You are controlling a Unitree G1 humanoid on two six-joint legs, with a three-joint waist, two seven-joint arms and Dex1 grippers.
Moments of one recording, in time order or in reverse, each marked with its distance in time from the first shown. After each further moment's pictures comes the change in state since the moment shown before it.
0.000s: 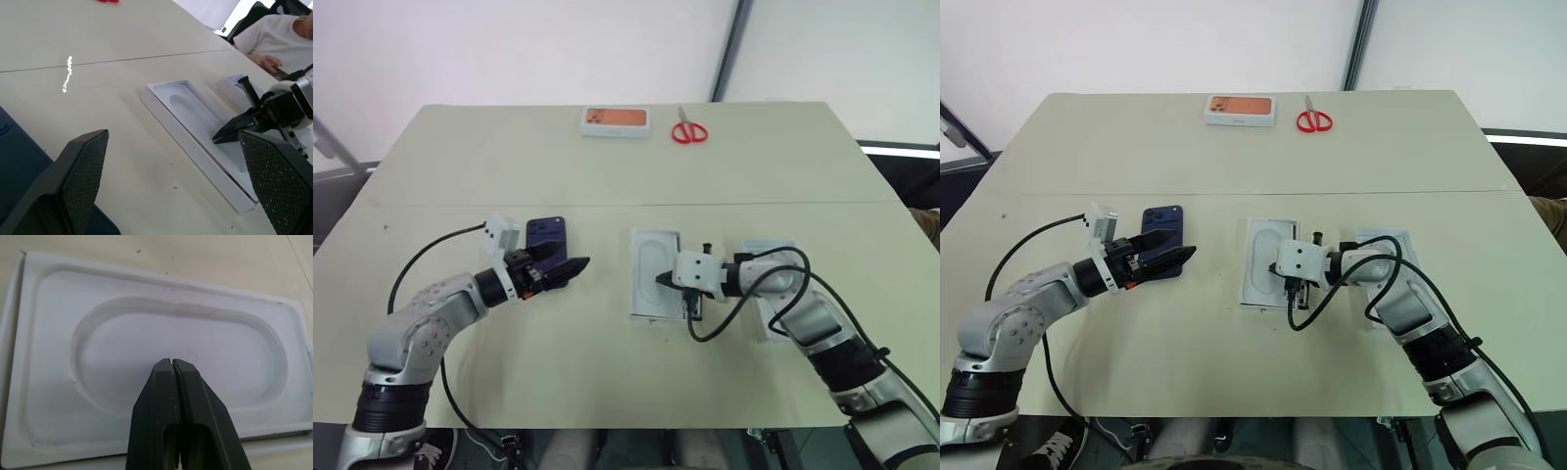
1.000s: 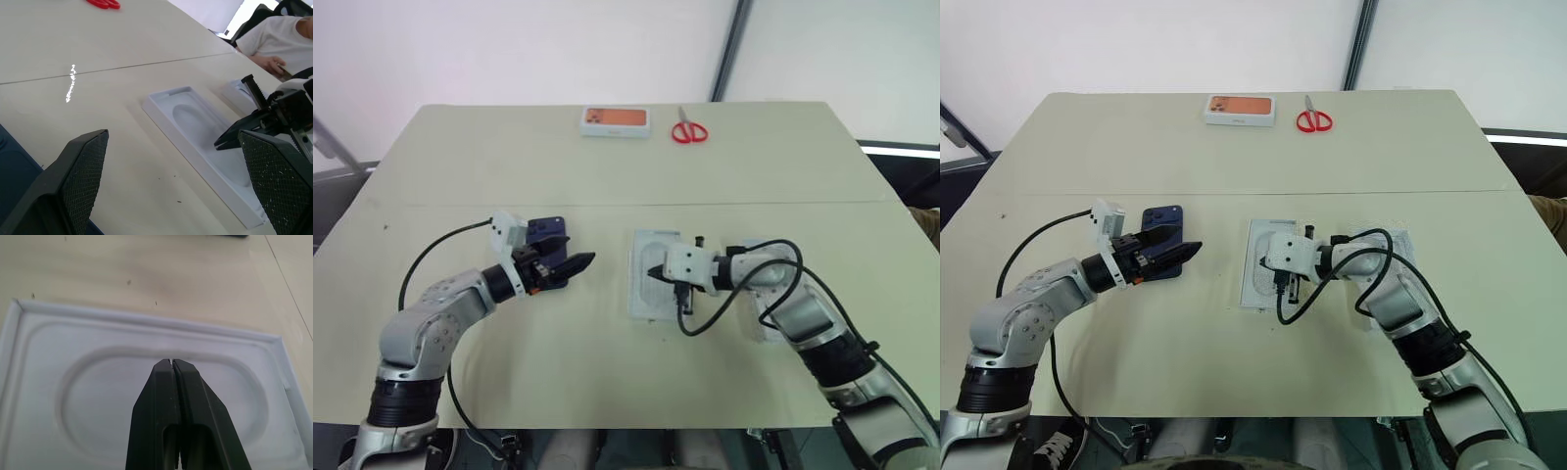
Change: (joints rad) left arm -0.036 -0.056 -0.005 0.001 0.056 0.000 0.013; right arm -0.037 0.078 0.008 -0.046 -0.006 0.087 0.008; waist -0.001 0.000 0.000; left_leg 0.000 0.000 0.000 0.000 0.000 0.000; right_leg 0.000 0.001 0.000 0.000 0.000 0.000
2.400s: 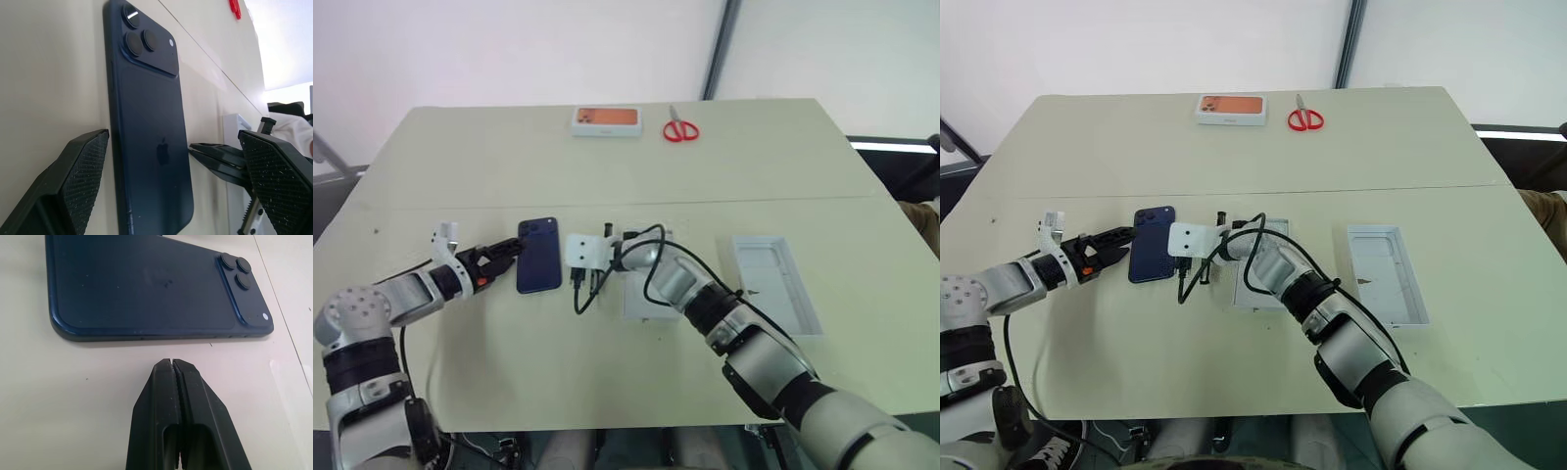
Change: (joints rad) left arm -0.221 0.046 0.410 0.550 -0.283 0.613 0.320; right arm -0.412 0.508 0.209 0.725 -0.224 -0.195 -0.264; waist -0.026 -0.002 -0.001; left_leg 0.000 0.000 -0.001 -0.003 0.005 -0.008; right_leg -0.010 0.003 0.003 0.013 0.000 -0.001
